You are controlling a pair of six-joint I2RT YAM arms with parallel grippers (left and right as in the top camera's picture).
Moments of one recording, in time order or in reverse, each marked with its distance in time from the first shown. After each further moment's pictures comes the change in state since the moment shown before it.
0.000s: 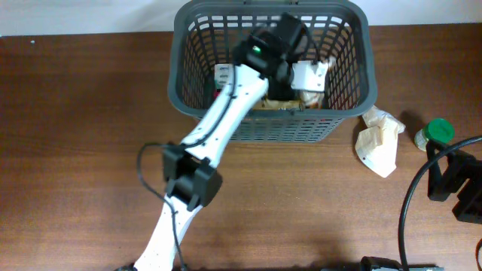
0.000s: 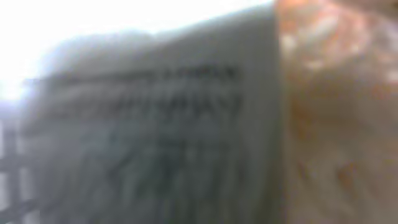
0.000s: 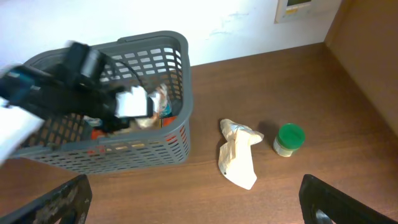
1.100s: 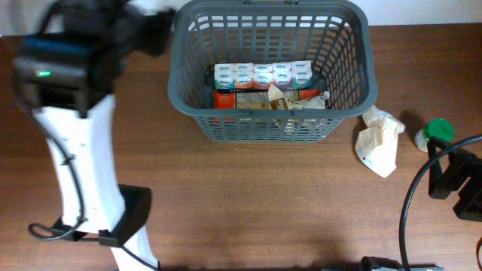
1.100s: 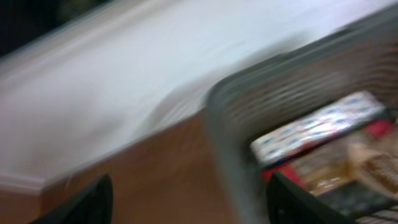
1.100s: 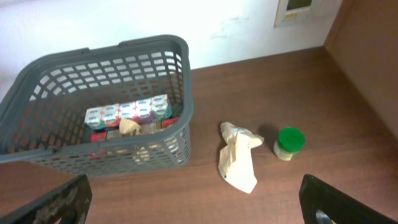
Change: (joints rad) left arm 0.457 -0.465 0.359 -0.325 -0.249 -0.750; right arm 0.000 0.000 0.000 0.017 0.000 0.001
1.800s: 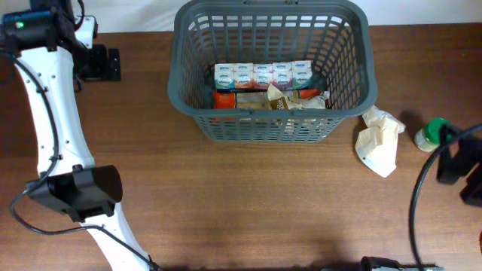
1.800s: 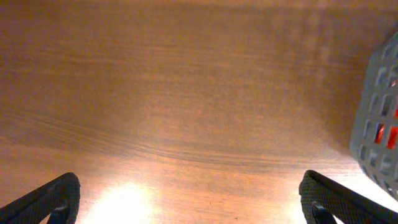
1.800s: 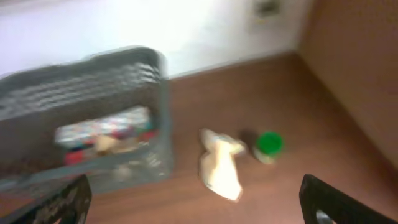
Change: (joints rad) left arm 0.352 0.120 -0.455 -0.053 -0.024 -0.161; right arm 0.000 0.032 0.003 0.031 0.116 0.037
